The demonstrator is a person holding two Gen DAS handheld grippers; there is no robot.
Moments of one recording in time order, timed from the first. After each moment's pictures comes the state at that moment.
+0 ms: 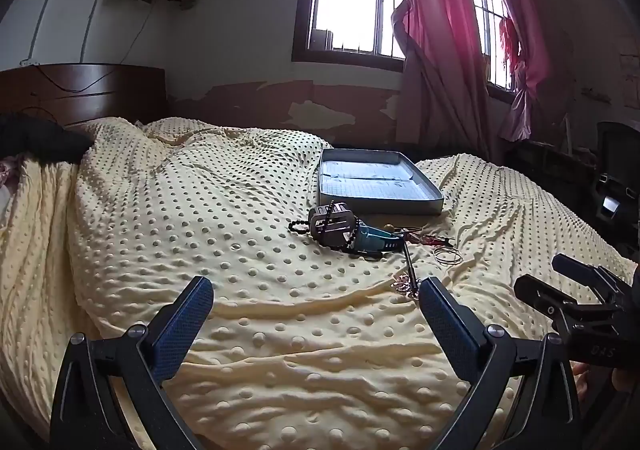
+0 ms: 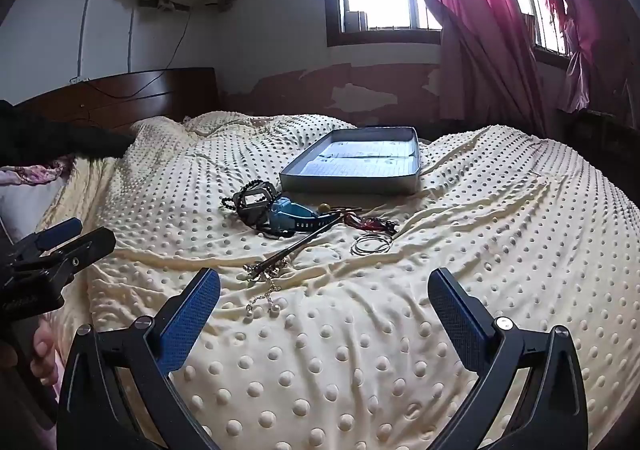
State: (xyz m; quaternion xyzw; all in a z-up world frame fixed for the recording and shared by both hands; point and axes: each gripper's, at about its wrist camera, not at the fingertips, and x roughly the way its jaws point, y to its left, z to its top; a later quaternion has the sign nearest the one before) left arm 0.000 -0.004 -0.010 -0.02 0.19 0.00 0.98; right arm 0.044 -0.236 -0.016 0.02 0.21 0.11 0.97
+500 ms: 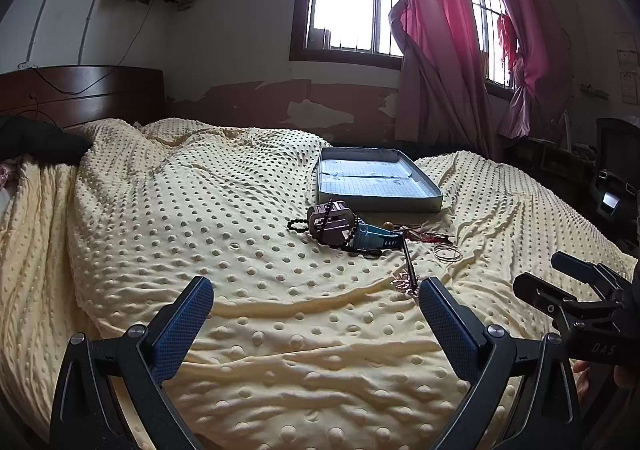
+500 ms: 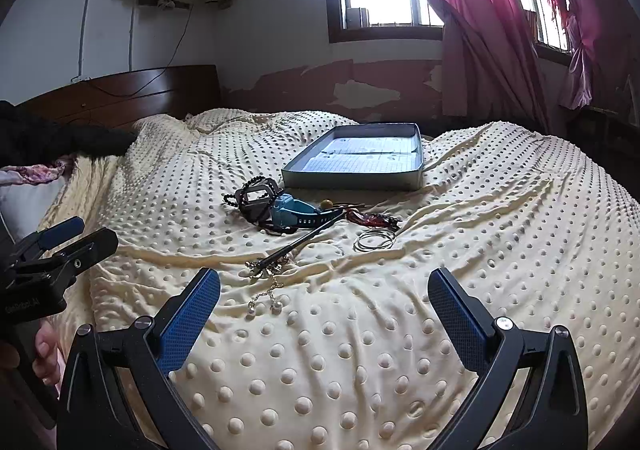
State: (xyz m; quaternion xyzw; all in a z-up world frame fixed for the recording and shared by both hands) left arm 0.003 0.001 -0.003 -0.03 0.19 0.00 0.98; right arm 0.045 -0.233 -0.021 0.02 0.22 0.12 0.97
